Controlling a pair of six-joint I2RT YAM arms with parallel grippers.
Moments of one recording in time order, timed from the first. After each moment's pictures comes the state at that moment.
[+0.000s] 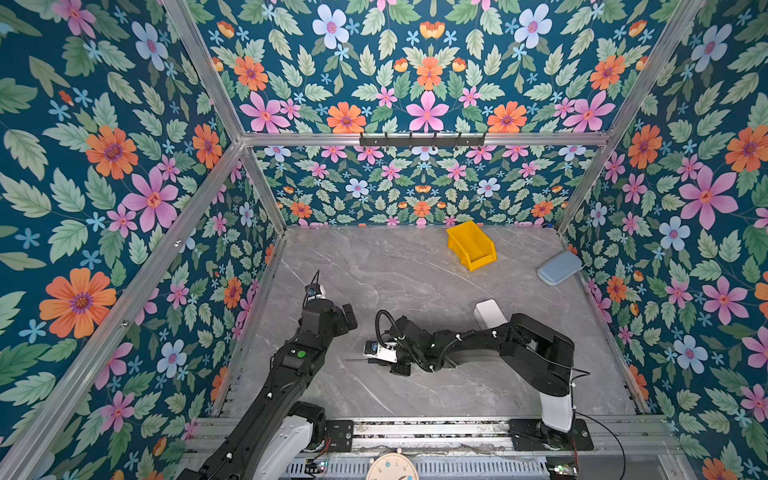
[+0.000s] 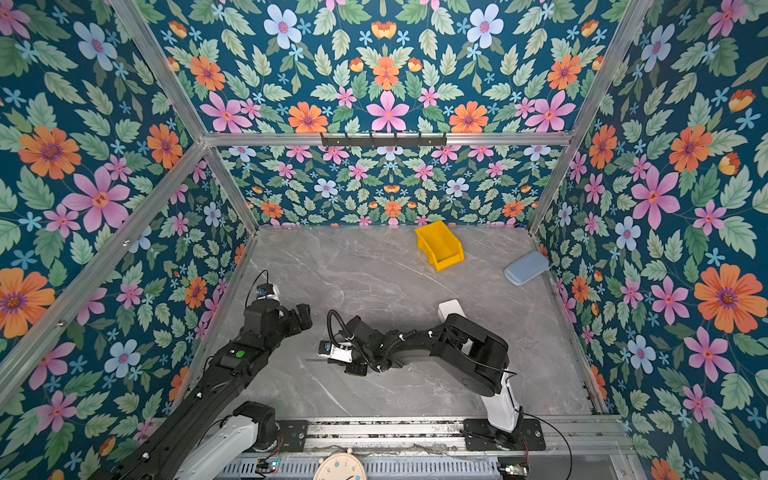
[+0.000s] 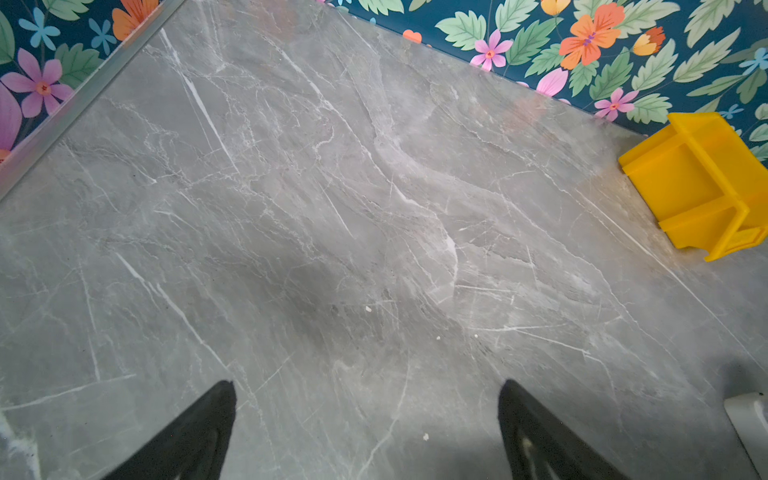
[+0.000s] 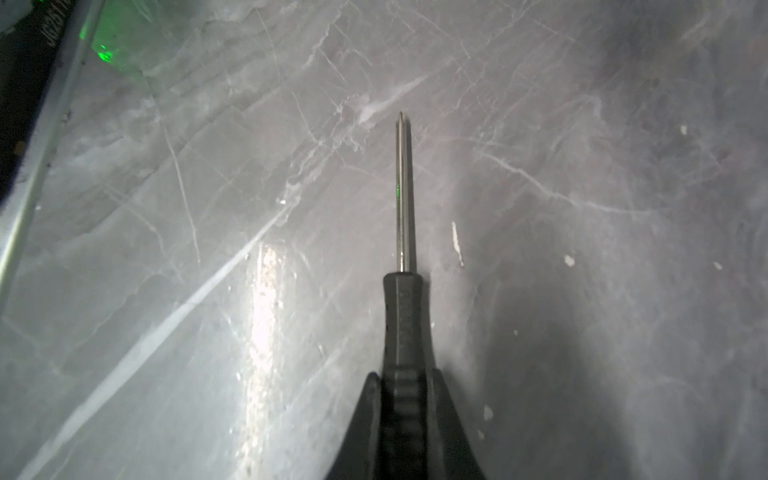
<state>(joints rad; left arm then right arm) -0.31 0.81 0.53 -0.35 -0.21 -0.46 1.08 1.95 1.06 0.07 -0.21 -0.39</state>
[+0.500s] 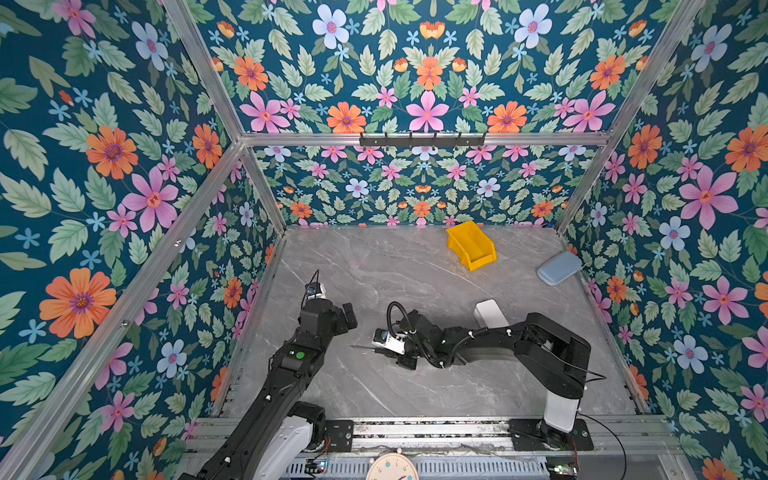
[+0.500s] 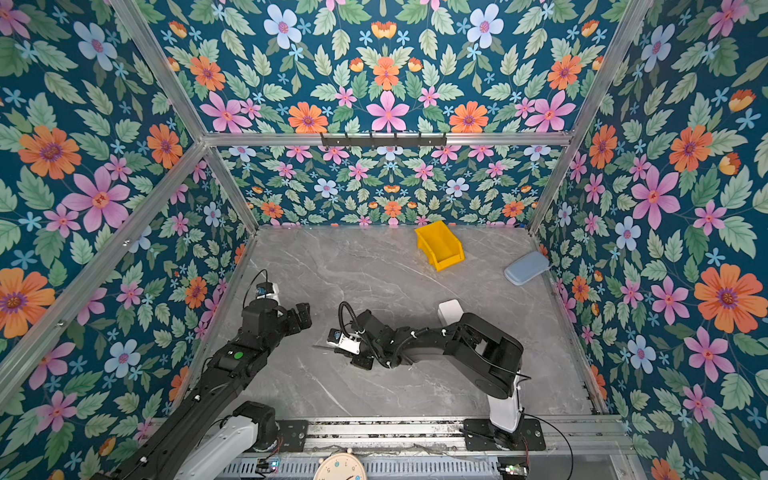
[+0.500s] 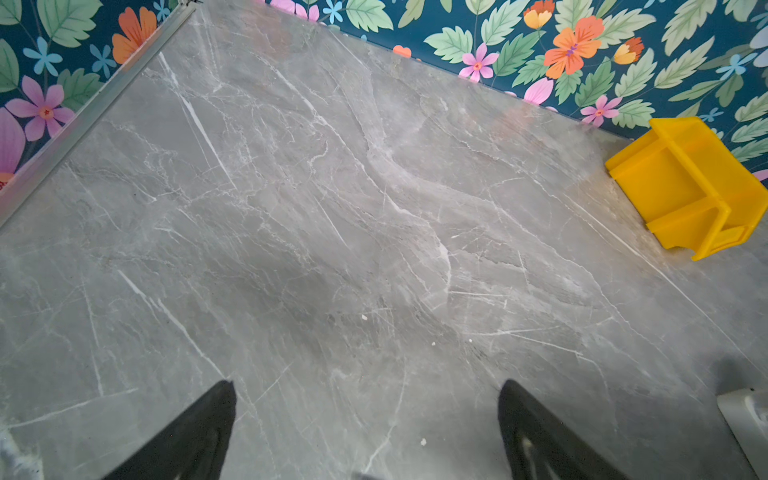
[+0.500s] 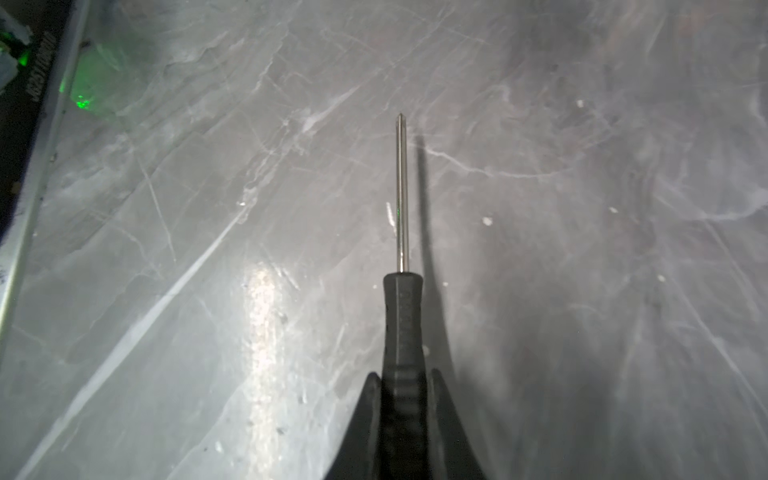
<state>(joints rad) -0.32 0.79 0.53 -0.33 -0.20 -0.42 1.02 1.86 0.97 0.13 -0.20 -0.28</state>
